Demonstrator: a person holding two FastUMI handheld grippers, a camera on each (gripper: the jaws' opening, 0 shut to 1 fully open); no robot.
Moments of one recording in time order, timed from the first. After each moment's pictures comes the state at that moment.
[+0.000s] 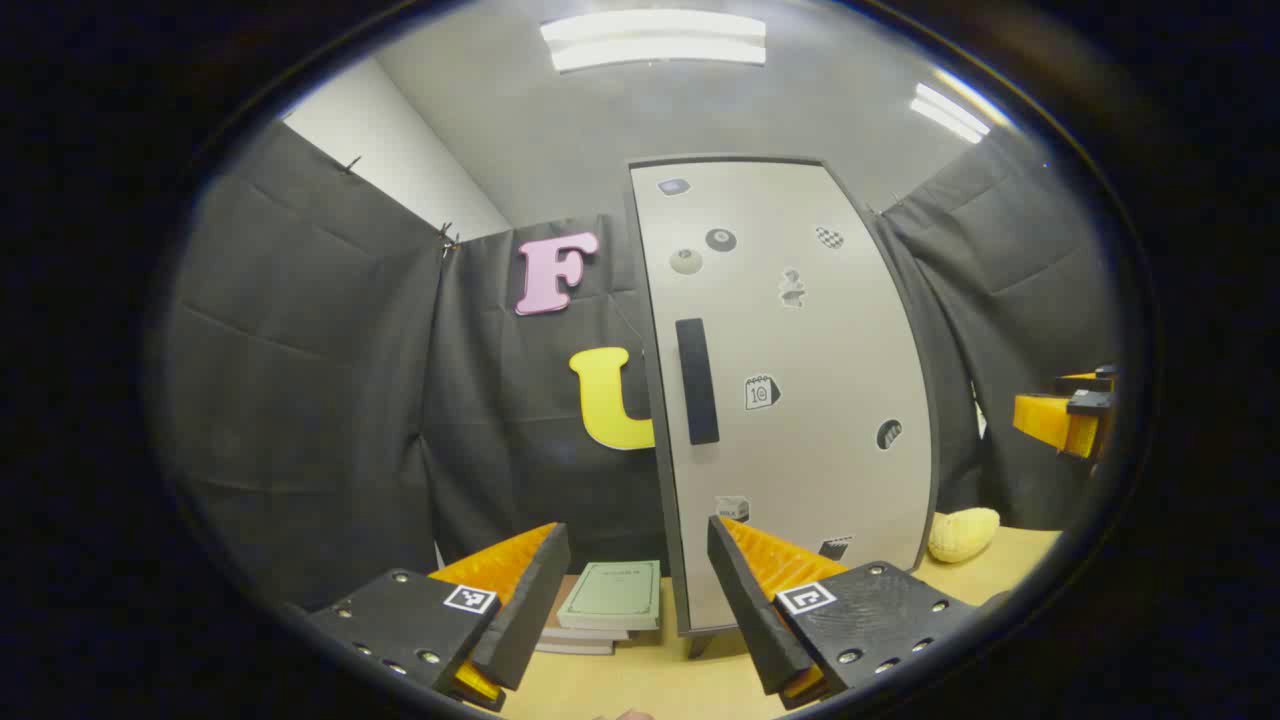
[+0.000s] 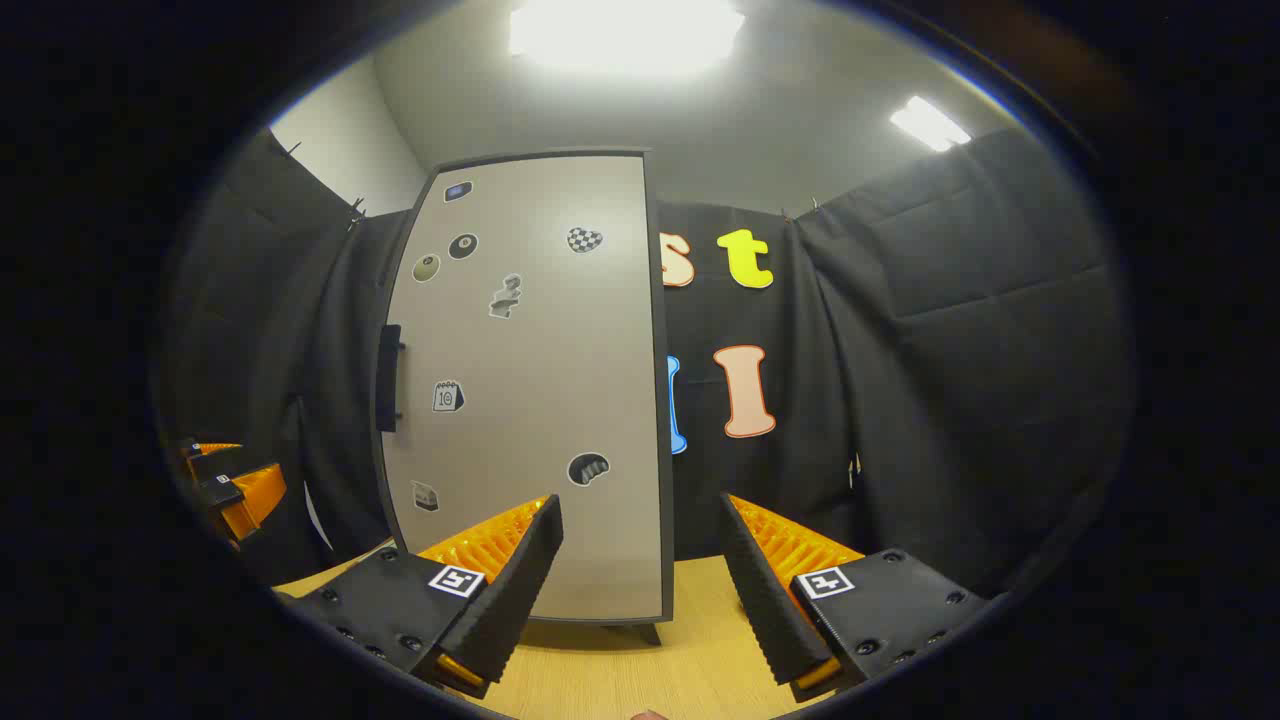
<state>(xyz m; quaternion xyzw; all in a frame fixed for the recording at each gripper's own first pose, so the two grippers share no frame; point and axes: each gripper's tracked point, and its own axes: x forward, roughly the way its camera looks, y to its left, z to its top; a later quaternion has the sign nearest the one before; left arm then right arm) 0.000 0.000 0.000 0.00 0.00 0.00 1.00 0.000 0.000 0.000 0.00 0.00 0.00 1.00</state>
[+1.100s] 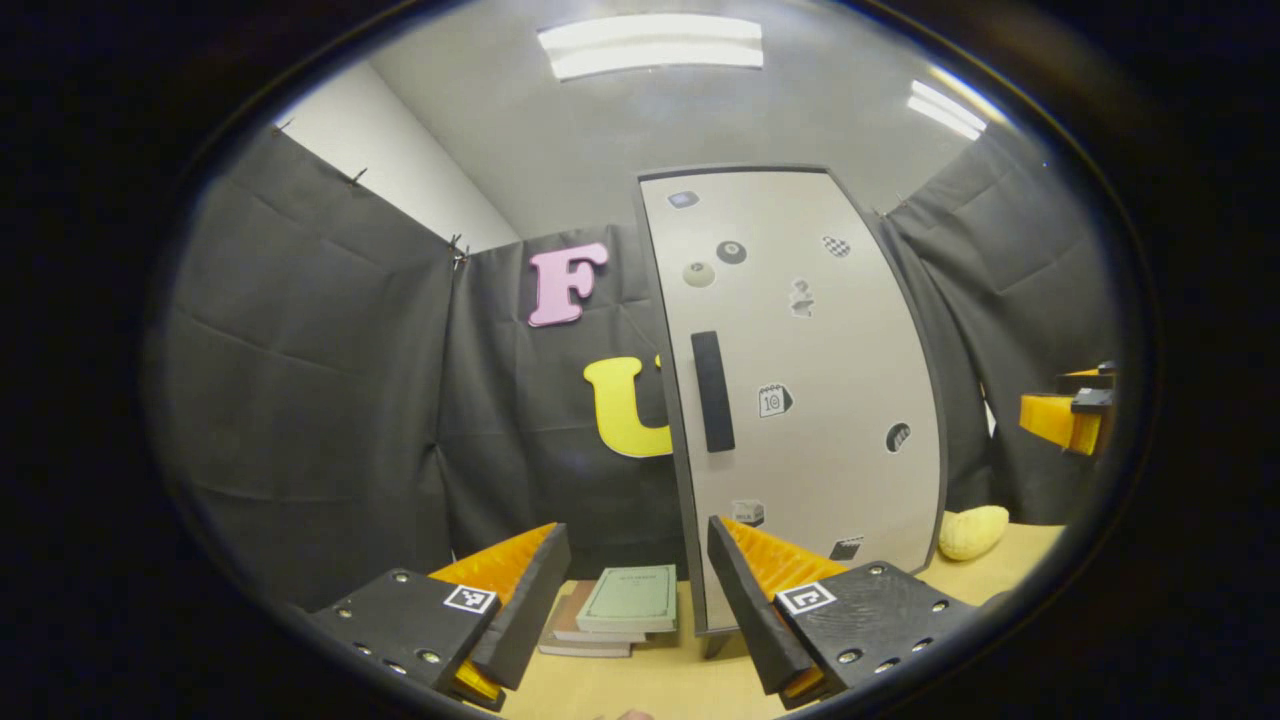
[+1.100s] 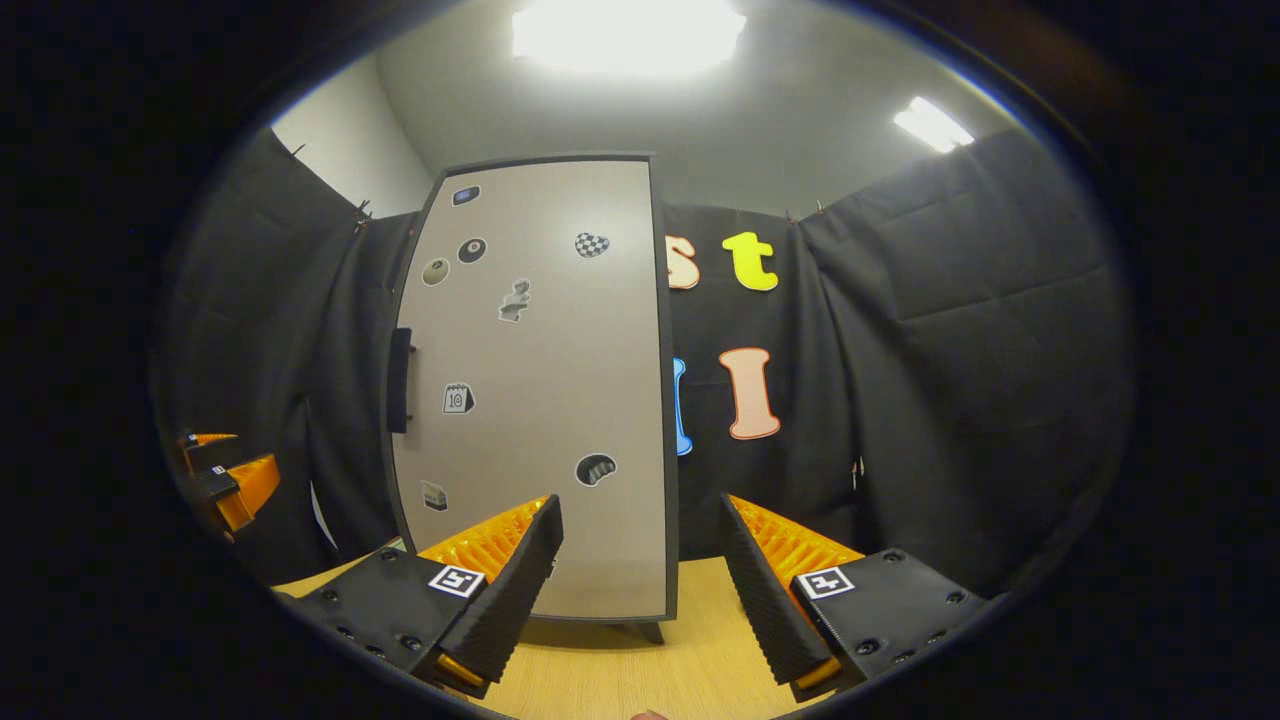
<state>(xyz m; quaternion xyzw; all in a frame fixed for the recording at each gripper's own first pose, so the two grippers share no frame) -0.010 0.014 0.010 0.01 -0.01 0.01 1.00 -0.008 0.001 0.001 0.00 0.00 0.01 1.00</state>
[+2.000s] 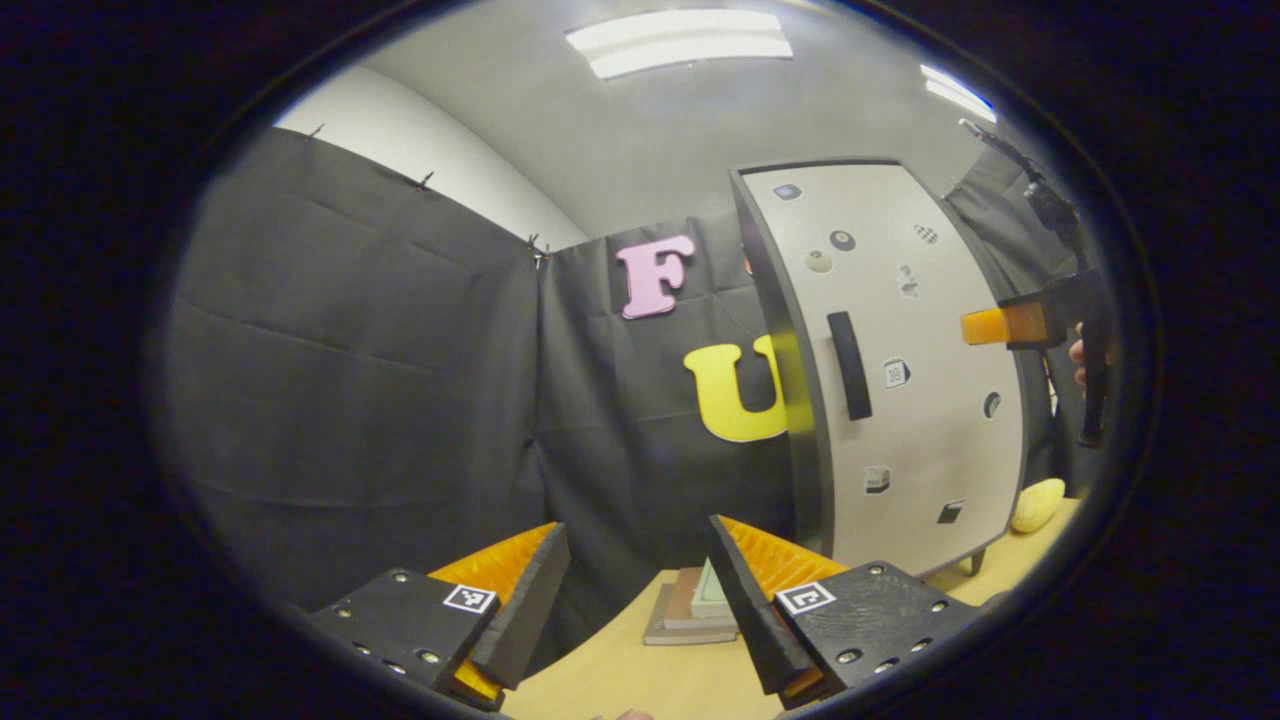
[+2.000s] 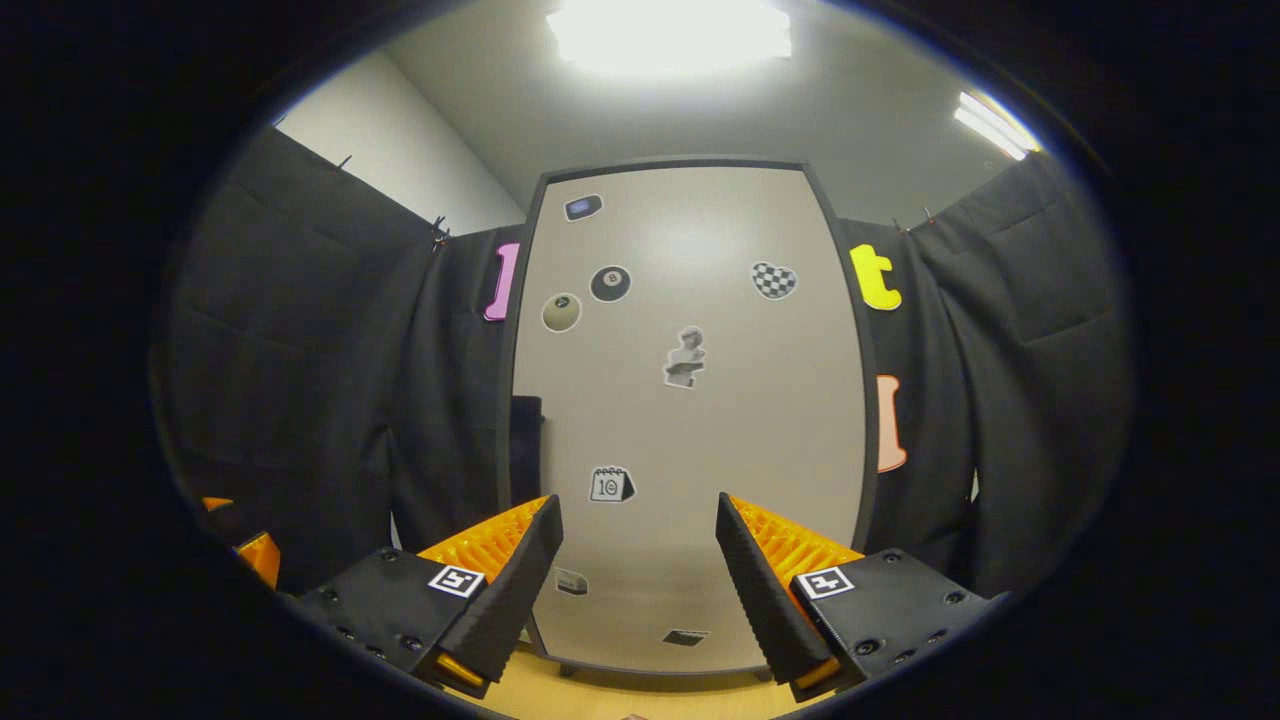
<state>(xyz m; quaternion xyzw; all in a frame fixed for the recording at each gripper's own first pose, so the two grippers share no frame) -0.065 0.175 -0.008 0.04 0.00 0.13 0.99 0.063 0.177 0.080 0.00 -0.02 0.15 0.99</state>
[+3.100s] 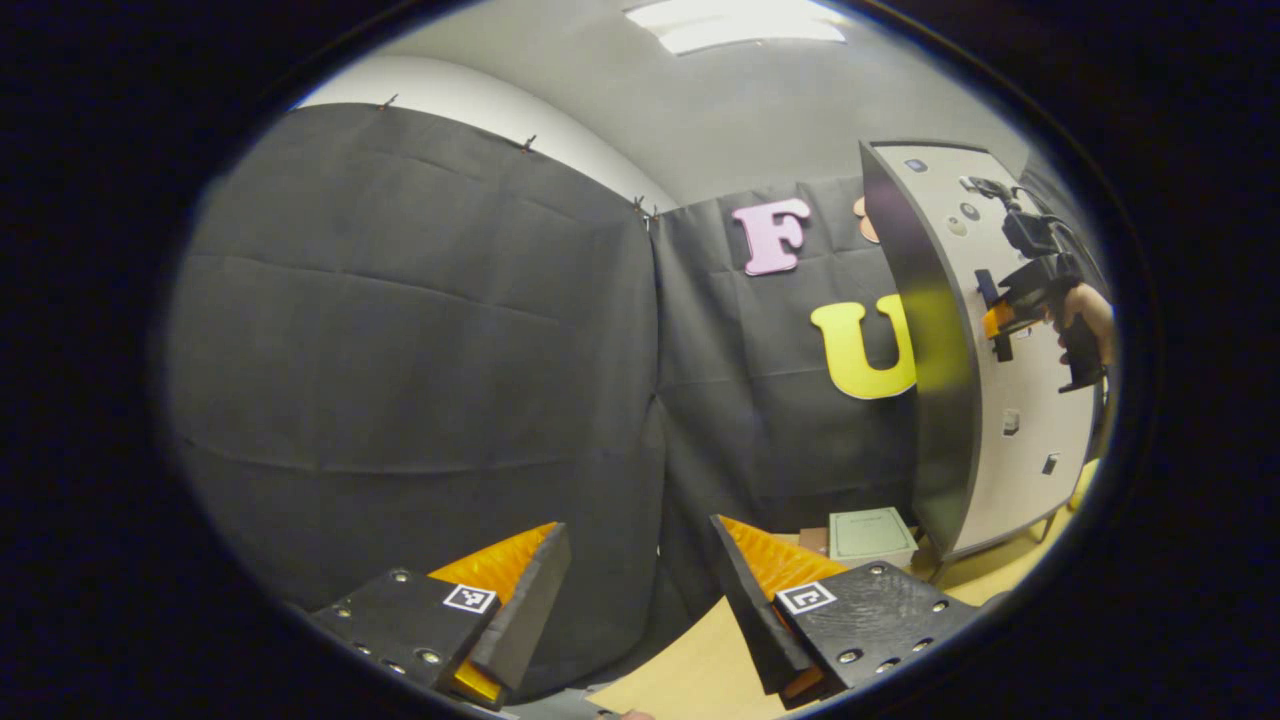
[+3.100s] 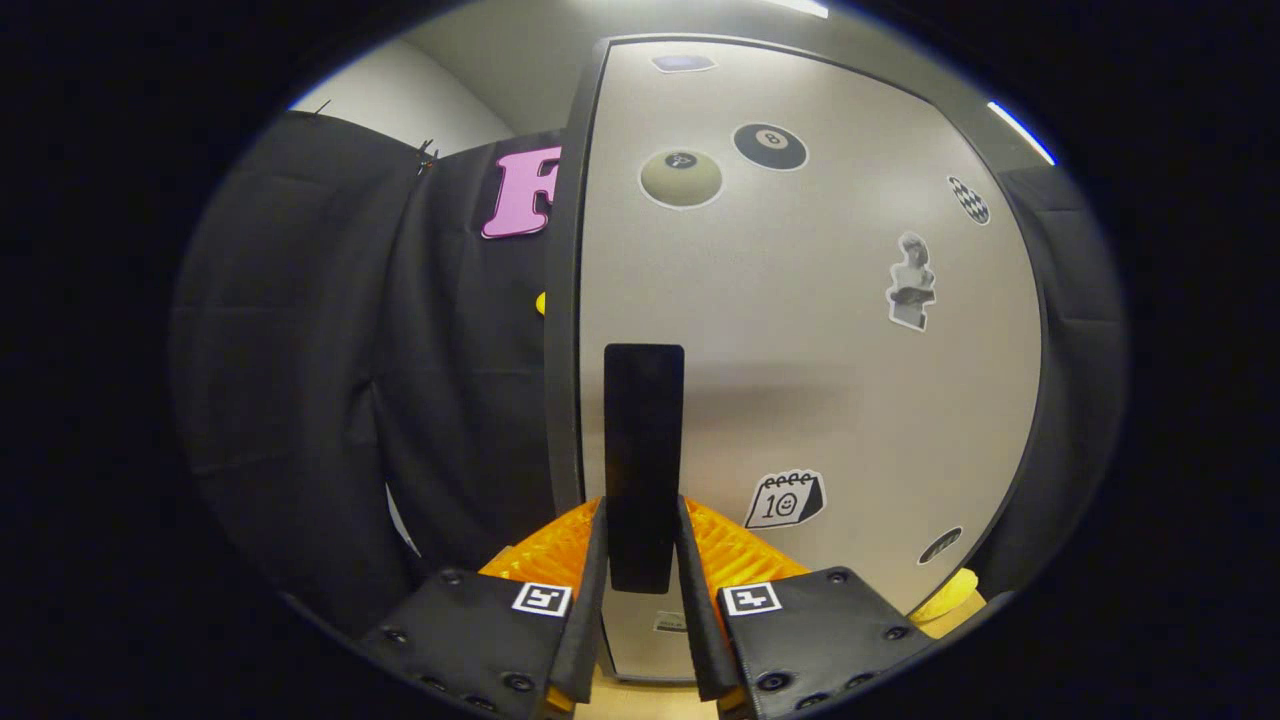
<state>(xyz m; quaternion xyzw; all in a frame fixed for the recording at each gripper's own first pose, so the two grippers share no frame) -0.123 0.344 -0.059 0.02 0.05 0.24 0.97 0.163 0.304 0.035 -0.01 0.12 0.13 0.98</state>
